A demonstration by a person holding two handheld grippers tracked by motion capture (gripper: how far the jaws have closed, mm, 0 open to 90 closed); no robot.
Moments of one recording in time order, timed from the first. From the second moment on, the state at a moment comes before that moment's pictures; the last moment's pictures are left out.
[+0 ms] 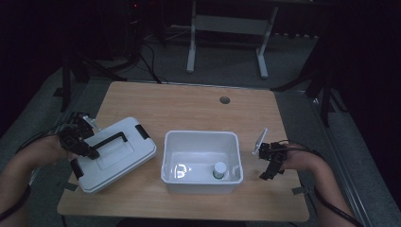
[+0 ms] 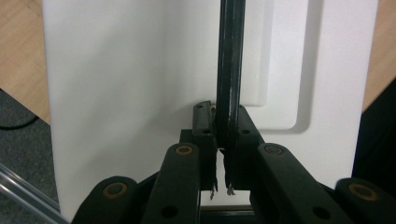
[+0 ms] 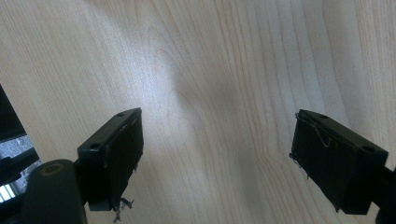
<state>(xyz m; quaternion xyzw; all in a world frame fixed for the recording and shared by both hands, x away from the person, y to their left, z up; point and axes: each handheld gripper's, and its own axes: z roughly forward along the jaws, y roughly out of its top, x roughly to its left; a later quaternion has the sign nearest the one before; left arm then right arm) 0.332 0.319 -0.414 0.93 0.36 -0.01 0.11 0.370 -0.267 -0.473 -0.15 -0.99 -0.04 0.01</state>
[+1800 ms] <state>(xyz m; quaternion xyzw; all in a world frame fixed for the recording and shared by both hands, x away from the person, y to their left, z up) 0.355 0.175 -0.345 0.97 0.18 0.01 0.16 0.368 -0.273 -0.473 -0.15 -0.99 -0.04 0.01</state>
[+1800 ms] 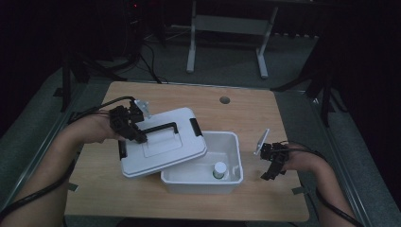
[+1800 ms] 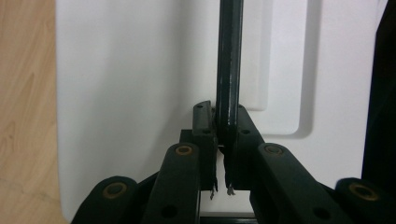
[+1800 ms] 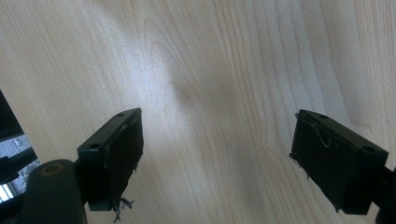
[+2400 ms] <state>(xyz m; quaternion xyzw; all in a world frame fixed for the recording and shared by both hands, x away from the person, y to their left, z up) 0.360 0.120 -0.350 0.98 0.13 0.00 0.16 0.367 -0.275 -0.474 -0.16 -0.99 -0.04 0.01</state>
